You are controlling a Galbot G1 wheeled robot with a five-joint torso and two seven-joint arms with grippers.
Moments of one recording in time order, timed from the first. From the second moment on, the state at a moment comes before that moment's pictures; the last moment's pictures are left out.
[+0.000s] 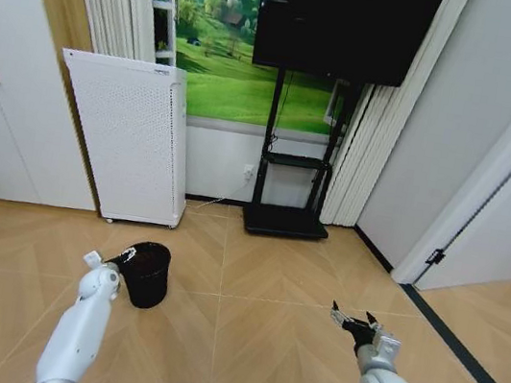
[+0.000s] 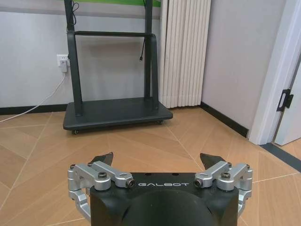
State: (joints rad) left arm 0.87 -1.32 -0.73 -1.33 -0.59 0.32 -0.17; right arm -1.42 1.31 0.76 1.97 0.32 -0.44 0.11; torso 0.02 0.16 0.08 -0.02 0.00
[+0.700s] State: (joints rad) left arm 1.24 -1.18 -0.69 -1.93 -0.47 0.40 0.05; right arm -1.31 1.27 0.59 1.89 0.20 -0.24 0.09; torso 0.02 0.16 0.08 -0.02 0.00
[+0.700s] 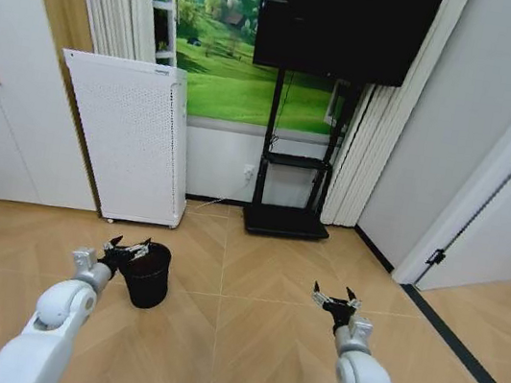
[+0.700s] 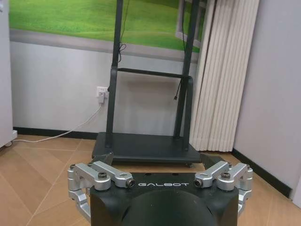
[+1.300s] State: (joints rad) left arm 1.37 -1.27 -0.69 -2.03 -0.41 0.43 0.02; right arm -1.34 1.31 0.61 1.91 0.19 -0.24 0.07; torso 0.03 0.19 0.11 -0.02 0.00
